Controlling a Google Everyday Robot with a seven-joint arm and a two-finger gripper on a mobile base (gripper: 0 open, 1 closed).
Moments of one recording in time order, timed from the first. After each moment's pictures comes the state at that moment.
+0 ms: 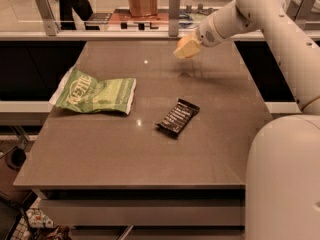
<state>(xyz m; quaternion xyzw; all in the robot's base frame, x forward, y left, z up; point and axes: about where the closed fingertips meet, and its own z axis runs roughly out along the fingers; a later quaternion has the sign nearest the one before) 0.785 -0.094 0.878 -0.48 0.77 0.16 0.39</state>
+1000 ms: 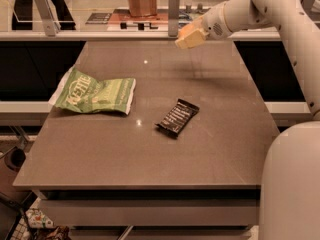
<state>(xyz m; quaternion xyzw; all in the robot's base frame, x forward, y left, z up) 0.773 -0.090 0.920 -0.49 0.72 0.19 0.45</state>
